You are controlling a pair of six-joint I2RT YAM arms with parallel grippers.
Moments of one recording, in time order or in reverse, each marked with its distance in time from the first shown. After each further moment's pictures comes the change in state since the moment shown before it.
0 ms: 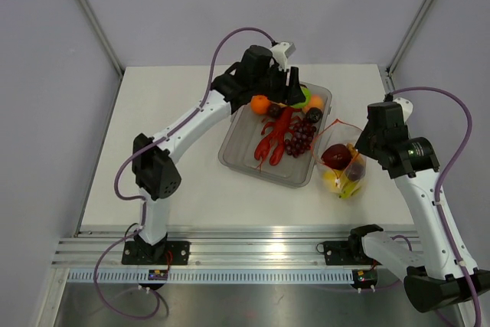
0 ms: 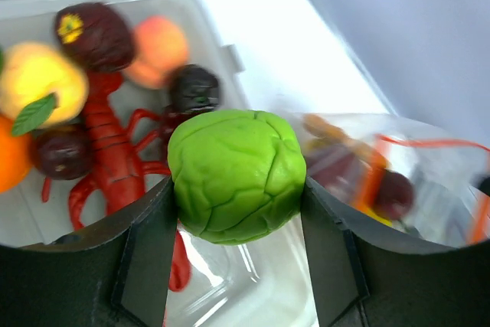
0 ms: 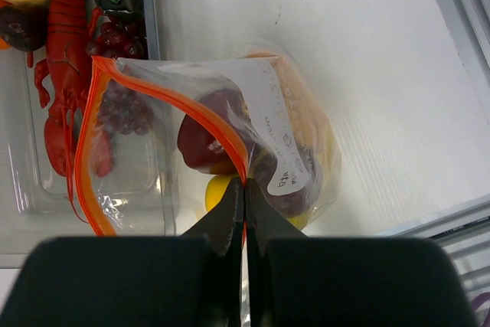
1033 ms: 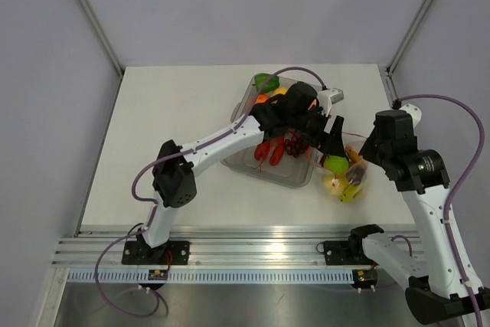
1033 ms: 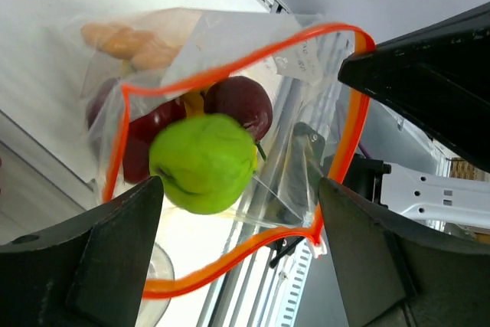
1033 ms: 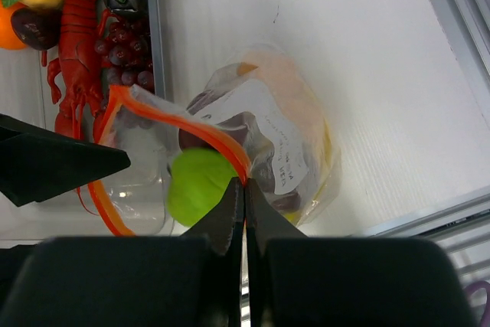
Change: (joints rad) left arm -0.272 0.054 -0.028 0.014 0.205 -0.075; right arm 0.000 -0.089 -0.002 -0.039 -0.007 0.009
